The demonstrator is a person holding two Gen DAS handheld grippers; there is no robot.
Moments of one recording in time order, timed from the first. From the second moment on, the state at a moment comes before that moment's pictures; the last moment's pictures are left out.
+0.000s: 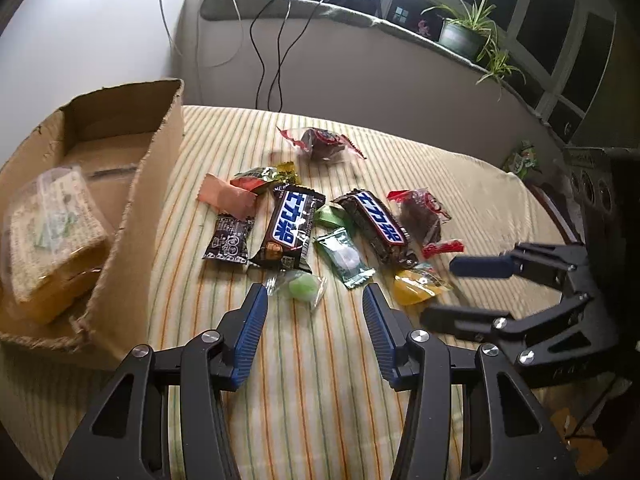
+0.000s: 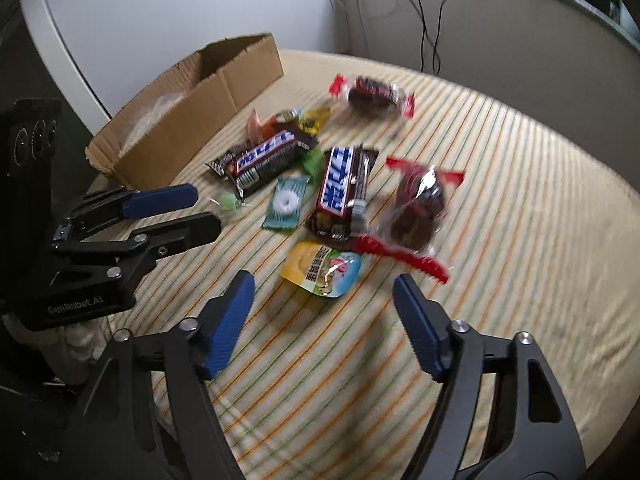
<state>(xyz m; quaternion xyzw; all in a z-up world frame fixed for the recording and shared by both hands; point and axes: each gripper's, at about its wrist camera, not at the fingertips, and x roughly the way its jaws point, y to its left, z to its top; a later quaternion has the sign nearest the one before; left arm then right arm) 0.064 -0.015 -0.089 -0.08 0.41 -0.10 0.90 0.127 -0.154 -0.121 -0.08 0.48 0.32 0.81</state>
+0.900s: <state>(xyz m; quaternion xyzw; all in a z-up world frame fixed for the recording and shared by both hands) 0.074 -0.014 -0.097 -0.08 0.42 -0.10 0.90 0.124 -0.138 -0.126 -0.11 0.47 0.30 0.82</state>
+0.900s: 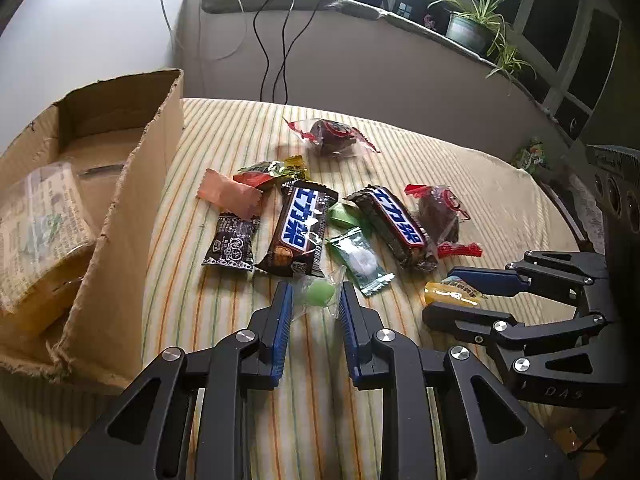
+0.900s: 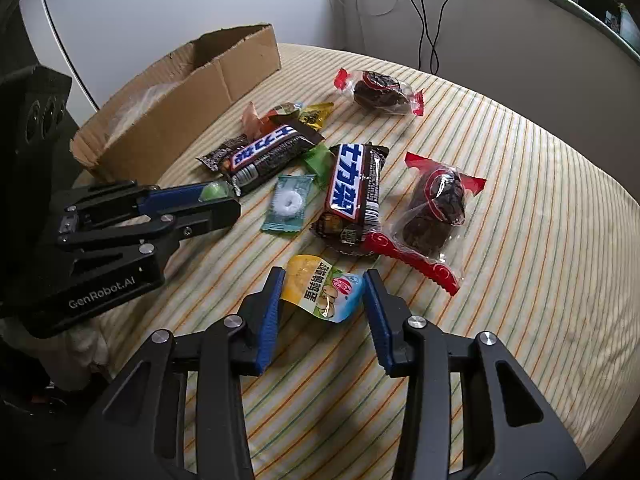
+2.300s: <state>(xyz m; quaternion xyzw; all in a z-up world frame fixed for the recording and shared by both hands) 0.061 0.113 -0.035 -0.10 0.34 0.00 0.93 0.153 -0.003 -0.041 -0.15 0.37 0.38 0.83</state>
